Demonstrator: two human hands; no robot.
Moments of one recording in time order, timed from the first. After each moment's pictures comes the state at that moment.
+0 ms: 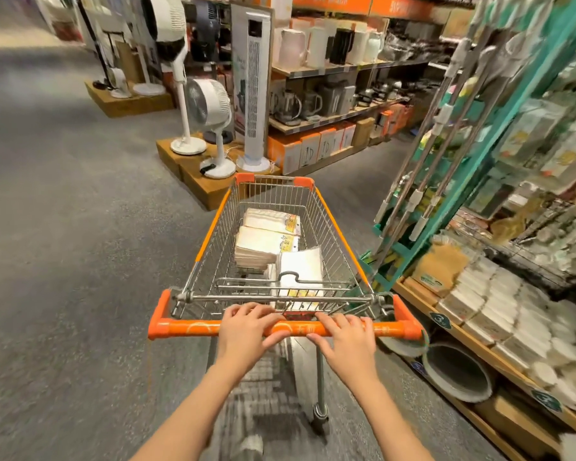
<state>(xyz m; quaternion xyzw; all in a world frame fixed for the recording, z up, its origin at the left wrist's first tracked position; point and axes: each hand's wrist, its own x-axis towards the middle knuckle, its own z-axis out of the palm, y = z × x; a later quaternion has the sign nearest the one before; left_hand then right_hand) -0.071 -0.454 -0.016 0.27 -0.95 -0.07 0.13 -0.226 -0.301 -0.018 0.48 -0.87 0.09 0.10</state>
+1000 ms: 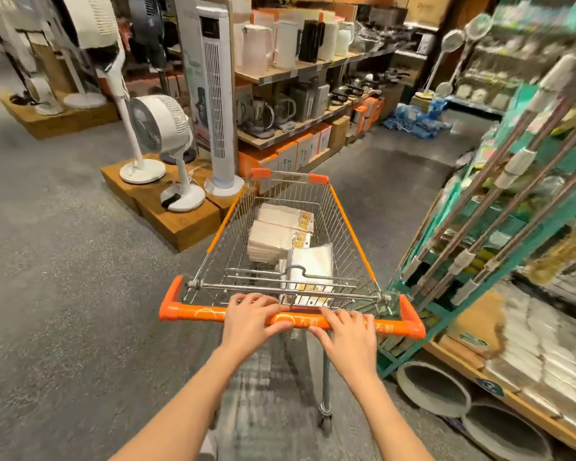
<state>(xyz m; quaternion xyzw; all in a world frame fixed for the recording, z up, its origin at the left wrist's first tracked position) -0.300 -0.802 -0.016 0.19 -0.98 -0.09 0.06 -0.411 -0.618 -0.015 0.37 -0.92 0.08 0.10</state>
